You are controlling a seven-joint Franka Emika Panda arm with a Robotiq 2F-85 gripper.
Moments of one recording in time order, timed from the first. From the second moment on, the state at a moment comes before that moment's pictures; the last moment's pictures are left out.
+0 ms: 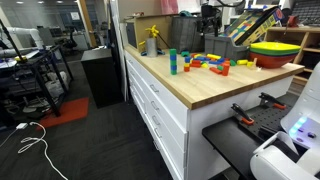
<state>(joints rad) 0.04 -0.05 0.00 -2.14 -0.07 1.99 0.08</state>
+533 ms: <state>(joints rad) 0.03 -0.20 0.00 -2.25 -0.07 1.99 -0.03</state>
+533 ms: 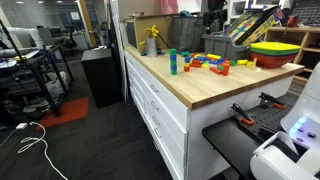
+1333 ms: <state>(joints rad) 0.04 -0.38 0.00 -2.32 -0.06 1.99 -0.05</state>
